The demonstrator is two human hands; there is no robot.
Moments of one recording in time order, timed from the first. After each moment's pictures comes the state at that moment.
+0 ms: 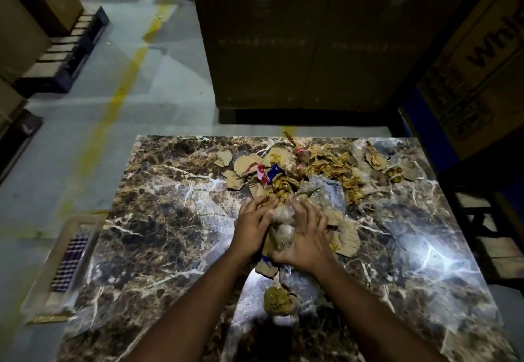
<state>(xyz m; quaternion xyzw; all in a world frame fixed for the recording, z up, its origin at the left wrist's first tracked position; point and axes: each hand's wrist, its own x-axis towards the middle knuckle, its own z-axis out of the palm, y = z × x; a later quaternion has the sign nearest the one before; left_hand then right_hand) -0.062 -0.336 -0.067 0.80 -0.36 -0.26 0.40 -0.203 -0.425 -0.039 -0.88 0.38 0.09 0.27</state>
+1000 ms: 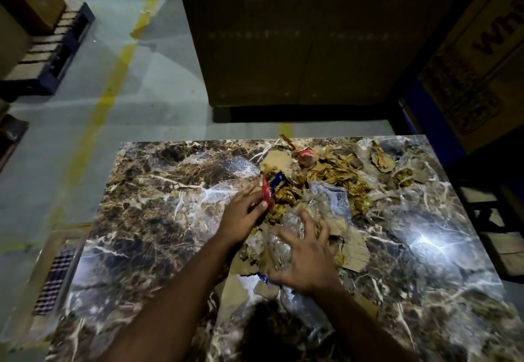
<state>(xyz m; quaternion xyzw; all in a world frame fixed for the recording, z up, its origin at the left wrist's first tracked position) -0.003 -0.365 -0.084 0.81 -0.34 -0.31 0.37 -0.193 -0.426 -0.043 -0.89 0.37 0.11 0.24</state>
